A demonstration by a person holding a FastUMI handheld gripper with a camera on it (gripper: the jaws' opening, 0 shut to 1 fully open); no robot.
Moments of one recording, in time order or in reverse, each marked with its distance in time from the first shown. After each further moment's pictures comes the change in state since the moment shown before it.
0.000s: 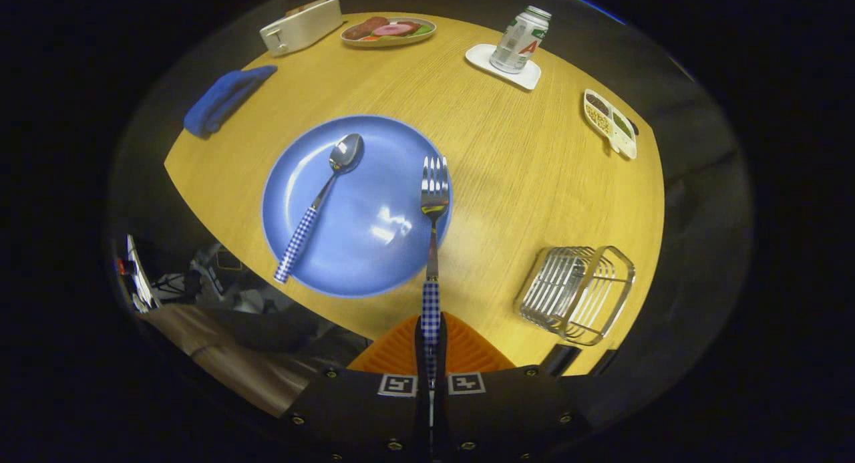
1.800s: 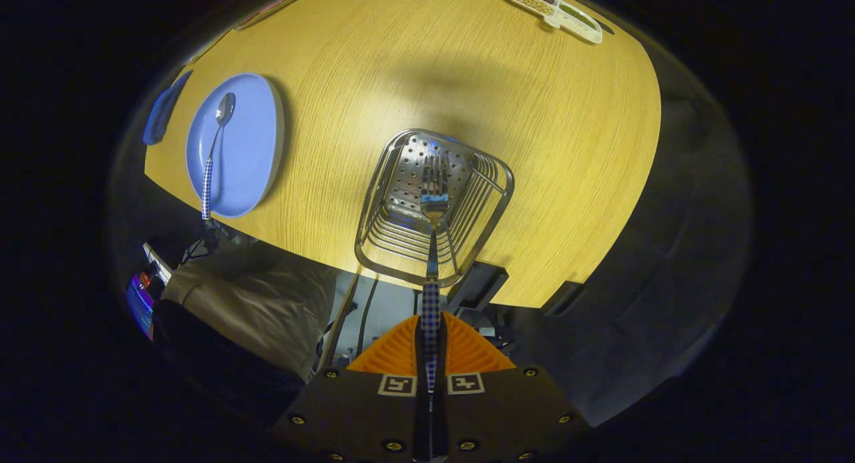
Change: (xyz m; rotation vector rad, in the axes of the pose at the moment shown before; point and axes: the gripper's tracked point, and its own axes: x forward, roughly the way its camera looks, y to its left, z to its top) arm -0.014 -0.136 -0.057 0.142 0.535 0.148
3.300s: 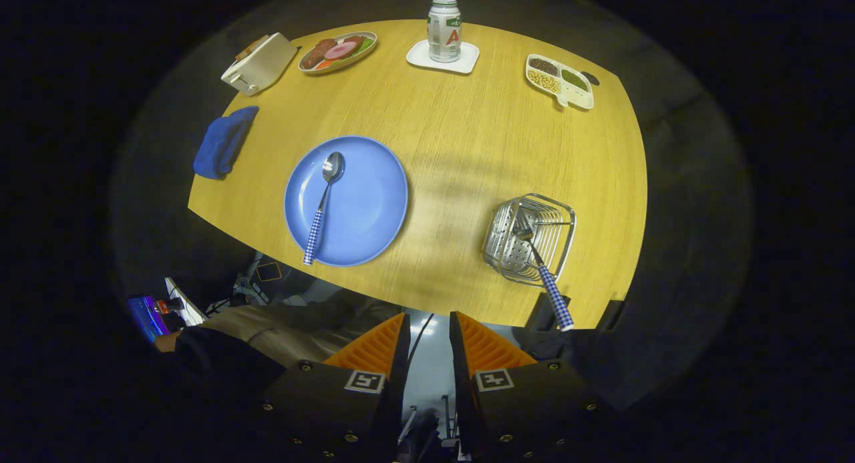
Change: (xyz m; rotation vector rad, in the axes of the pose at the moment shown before) arm -0.055 0.134 0.000 0.059 -0.497 0.095
